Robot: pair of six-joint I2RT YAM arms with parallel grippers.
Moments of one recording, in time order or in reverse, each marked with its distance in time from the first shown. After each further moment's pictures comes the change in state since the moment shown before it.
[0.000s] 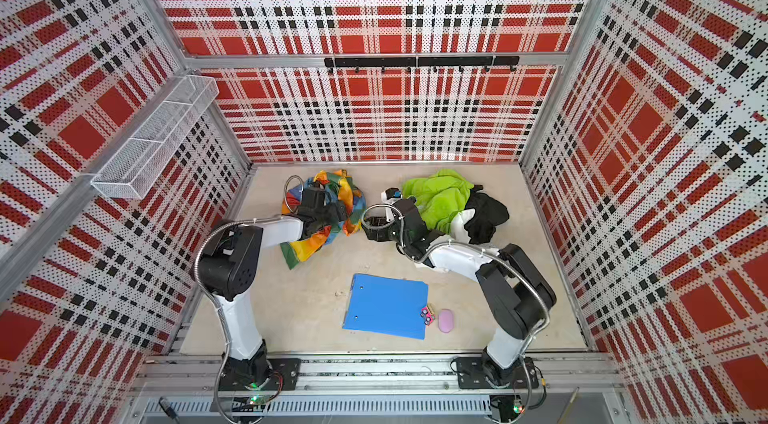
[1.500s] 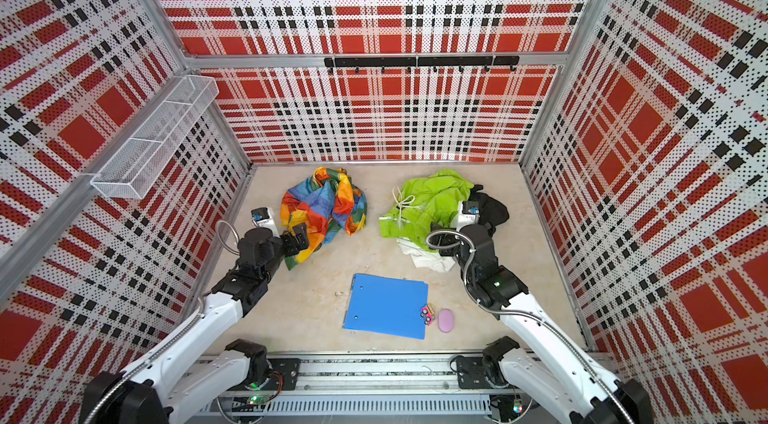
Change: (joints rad) left arm 0.016 -1.003 -0.655 -0.038 -0.205 0.143; right arm -0.222 -0.811 -0.383 -0.364 0.458 -0.211
